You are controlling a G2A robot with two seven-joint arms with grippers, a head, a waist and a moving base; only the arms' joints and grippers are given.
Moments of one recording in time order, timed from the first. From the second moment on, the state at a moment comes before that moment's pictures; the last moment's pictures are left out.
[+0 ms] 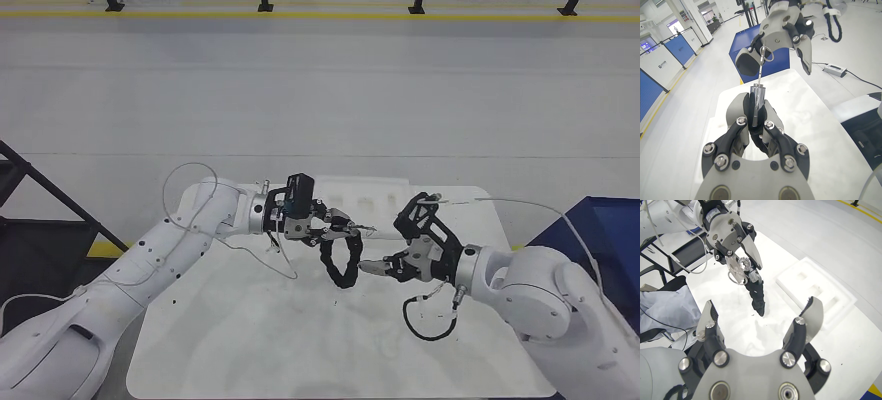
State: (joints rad) left arm 0.53 -1.00 -0.55 -1.27 1.27 -1.00 0.53; right arm -1.17 -0.86 1.19 -2.10 -0.50 -0.22 0.86
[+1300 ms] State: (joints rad) left arm 0.57 -1.00 -0.59 -1.19 1.35 -0.97 0.55; right arm -1.11 -0.88 1.11 -1.95 -0.66 -0.34 0.91
